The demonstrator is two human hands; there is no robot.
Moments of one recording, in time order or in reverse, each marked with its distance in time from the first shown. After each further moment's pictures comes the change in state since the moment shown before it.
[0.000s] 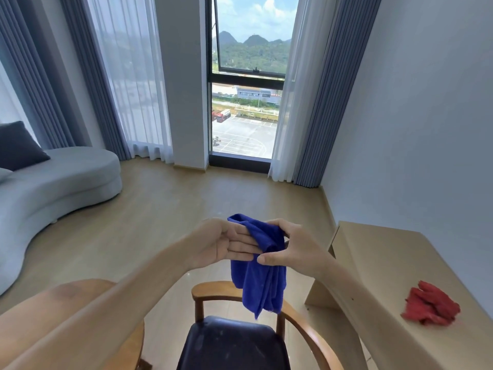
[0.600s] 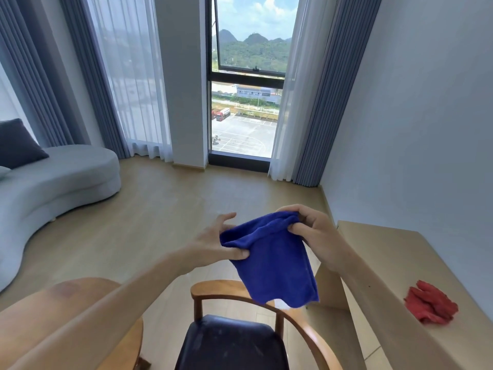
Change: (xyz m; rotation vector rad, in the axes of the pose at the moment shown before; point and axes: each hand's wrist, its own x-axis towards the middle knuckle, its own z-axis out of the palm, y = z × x) left_hand 0.008 -0.025 -0.018 0.716 0.275 0.242; right_hand -0.002 0.003 -0.026 0.293 0.176 -0.041
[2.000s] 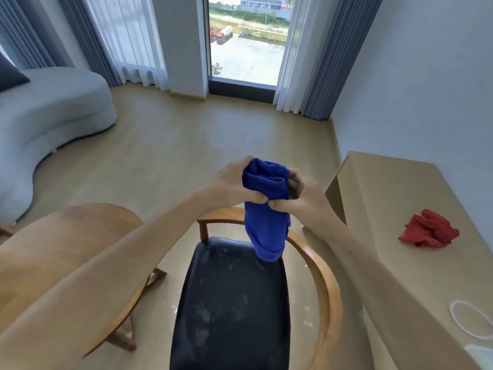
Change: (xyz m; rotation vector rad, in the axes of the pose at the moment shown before) left_hand 0.011 -0.022 0.051 0.071 0.023 0.070; right_hand -0.041 0.066 0.051 0.088 0.012 0.213
